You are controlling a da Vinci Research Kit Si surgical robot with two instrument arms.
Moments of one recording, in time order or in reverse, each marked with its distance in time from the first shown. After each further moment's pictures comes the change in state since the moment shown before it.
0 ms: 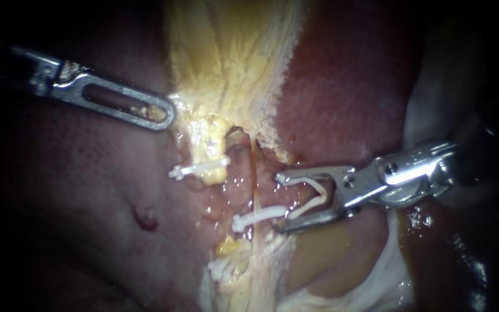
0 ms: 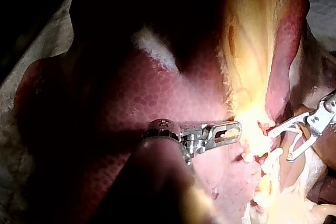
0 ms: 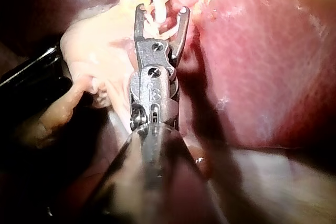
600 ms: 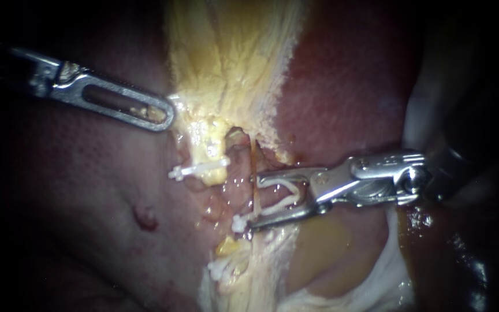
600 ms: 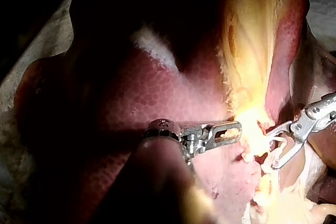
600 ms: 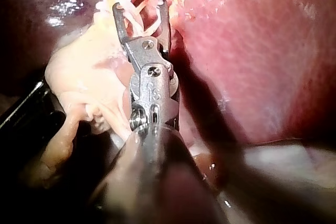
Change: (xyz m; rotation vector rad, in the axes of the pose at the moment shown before) right arm -0.001 0.001 0.005 0.055 0.066 0.117; left arm 0.000 0.000 0.000 -0.001 -0.001 0.000
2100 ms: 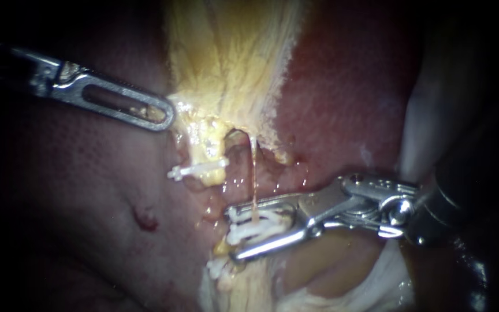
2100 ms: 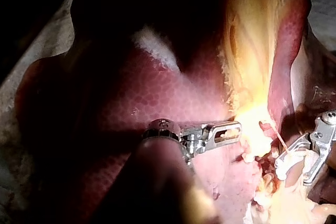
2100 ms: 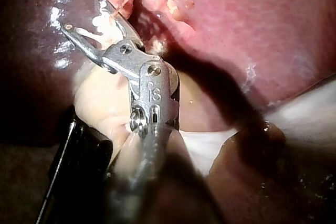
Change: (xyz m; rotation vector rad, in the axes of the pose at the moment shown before) right arm 0.004 -0.004 0.000 0.221 0.166 0.180; left arm 0.000 0.000 0.000 0.001 0.001 0.001
